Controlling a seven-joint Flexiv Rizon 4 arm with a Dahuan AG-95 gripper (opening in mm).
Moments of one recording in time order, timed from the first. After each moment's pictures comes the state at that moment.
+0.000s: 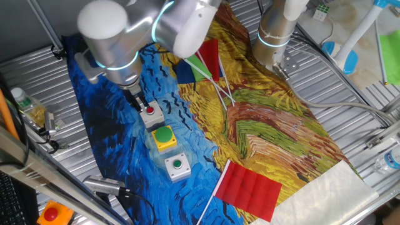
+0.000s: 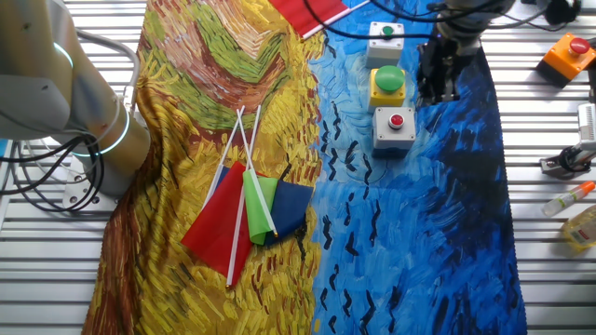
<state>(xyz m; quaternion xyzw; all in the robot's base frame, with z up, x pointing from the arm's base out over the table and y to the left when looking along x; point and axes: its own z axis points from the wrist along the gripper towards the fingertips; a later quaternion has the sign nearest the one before) 0.578 0.053 0.148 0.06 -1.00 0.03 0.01</state>
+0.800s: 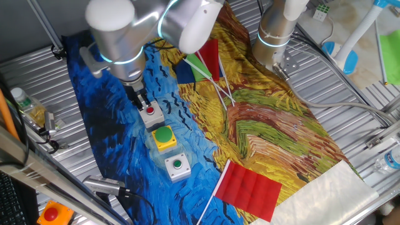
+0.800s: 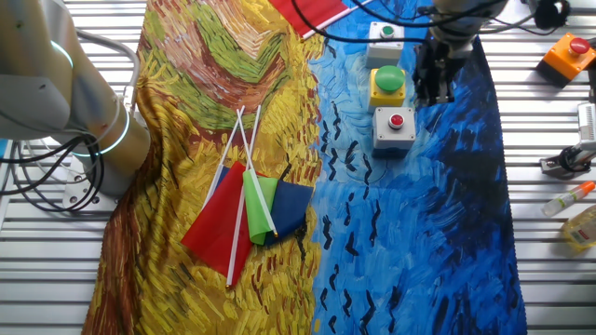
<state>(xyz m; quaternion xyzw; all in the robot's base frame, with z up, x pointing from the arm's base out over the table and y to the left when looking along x) 0.577 0.052 0.149 0.05 -1.00 0.02 -0.01</state>
